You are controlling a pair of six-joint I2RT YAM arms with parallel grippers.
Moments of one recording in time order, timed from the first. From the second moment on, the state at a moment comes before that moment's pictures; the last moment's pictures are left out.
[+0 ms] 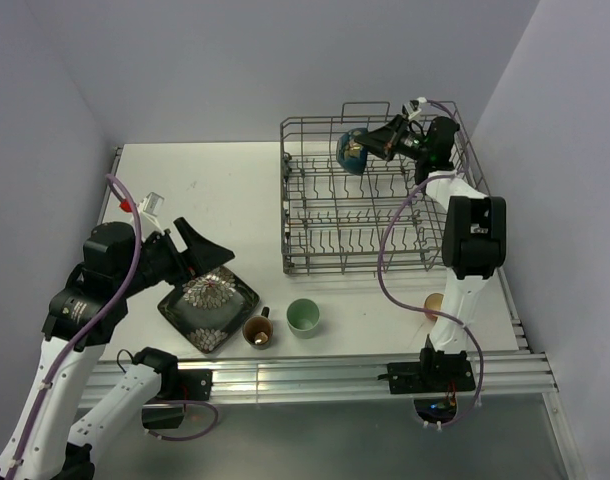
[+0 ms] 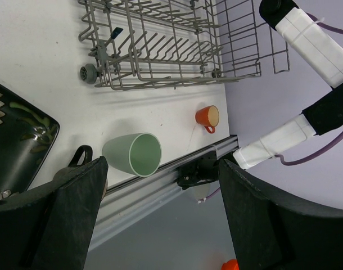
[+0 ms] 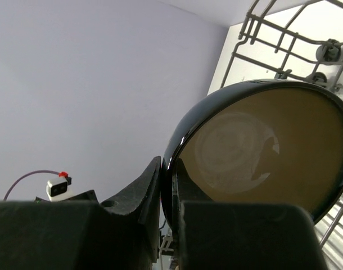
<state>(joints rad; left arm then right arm) -0.33 0.69 1.07 -0.83 0.38 -0.80 -0.05 2.05 1.47 0.65 -1.06 1.28</state>
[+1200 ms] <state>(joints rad) -0.33 0.70 1.07 -0.82 0.38 -0.81 -0.10 2.12 1.37 0.80 -0.99 1.33</state>
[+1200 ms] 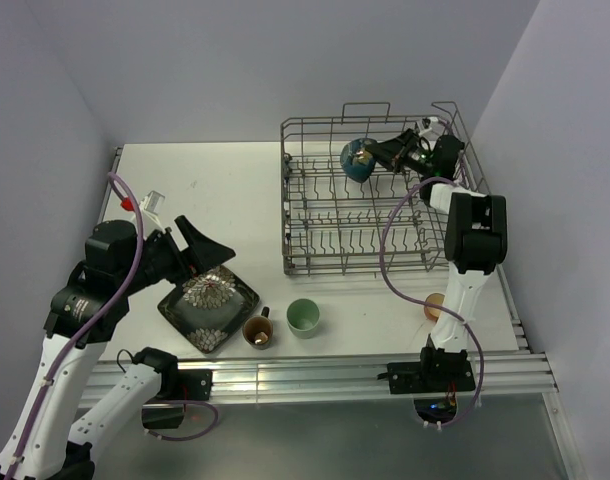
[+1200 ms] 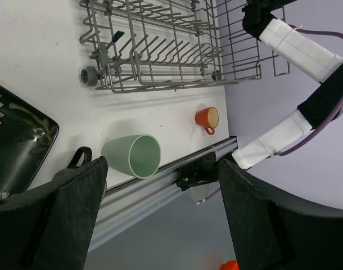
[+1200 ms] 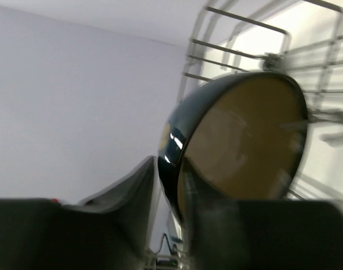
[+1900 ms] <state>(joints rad) -0.33 0.70 1.05 -0.81 0.38 -0.84 -0.14 2.09 1.42 0.36 -1.01 1.02</state>
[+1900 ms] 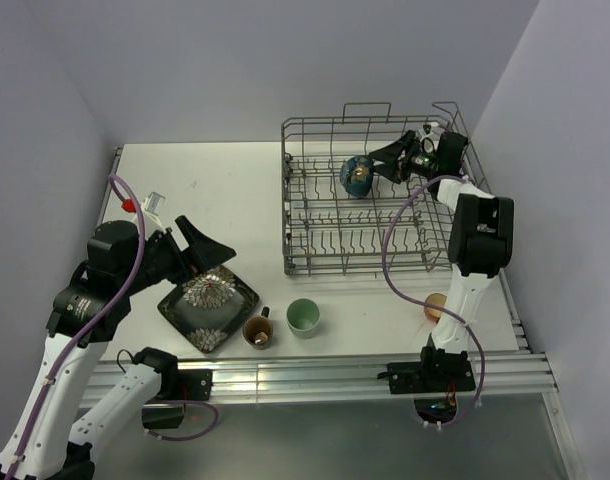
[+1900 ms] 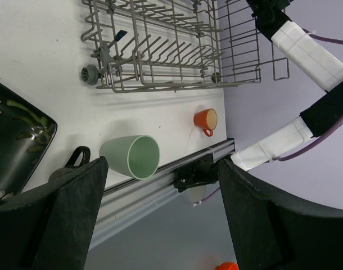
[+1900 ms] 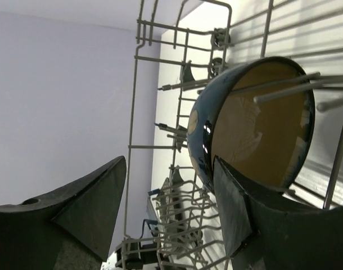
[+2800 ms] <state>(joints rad) -0.64 1.03 1.08 -0.97 0.15 -0.83 -0.07 1.71 1.63 -0.59 -0.45 0.48</state>
